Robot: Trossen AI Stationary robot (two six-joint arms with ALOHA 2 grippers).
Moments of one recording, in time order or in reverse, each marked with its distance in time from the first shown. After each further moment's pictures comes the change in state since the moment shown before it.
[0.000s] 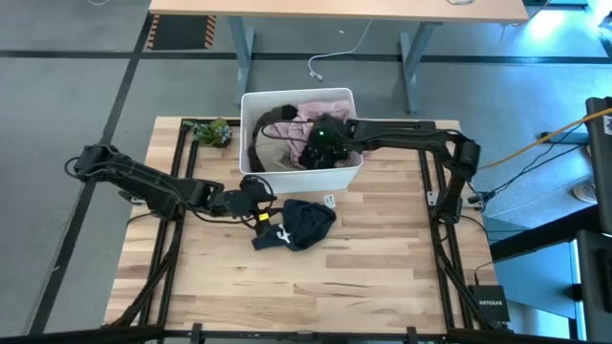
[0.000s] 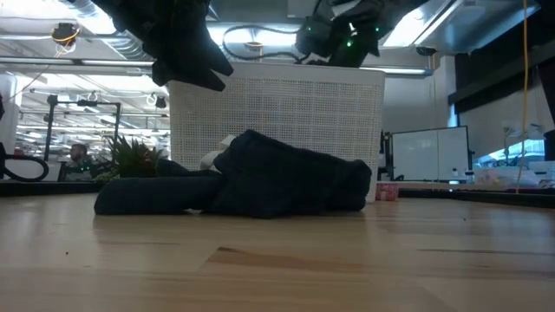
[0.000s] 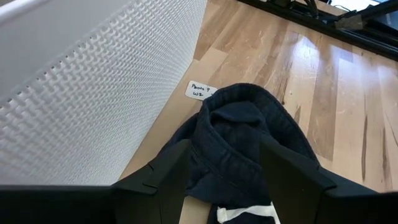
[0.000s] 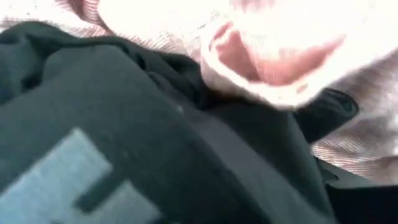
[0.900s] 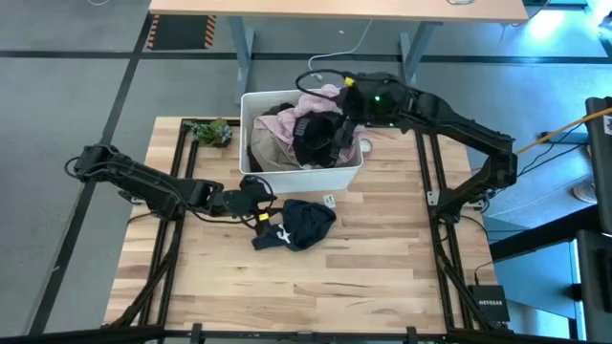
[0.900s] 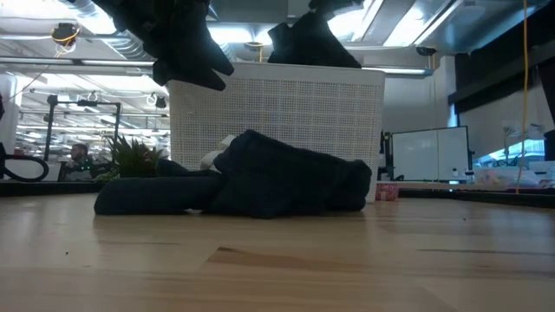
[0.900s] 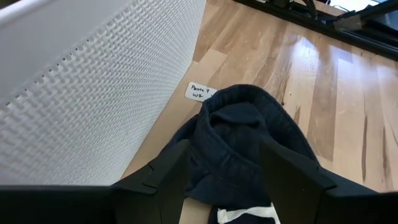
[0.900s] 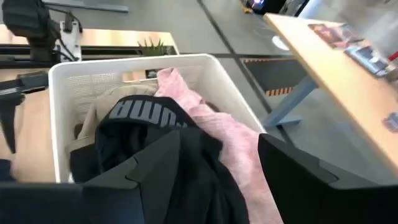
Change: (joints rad) left arm 0.000 0.000 0.000 0.007 -0.001 0.002; right arm 0.045 -0.277 0.338 -0.194 0.012 -0.011
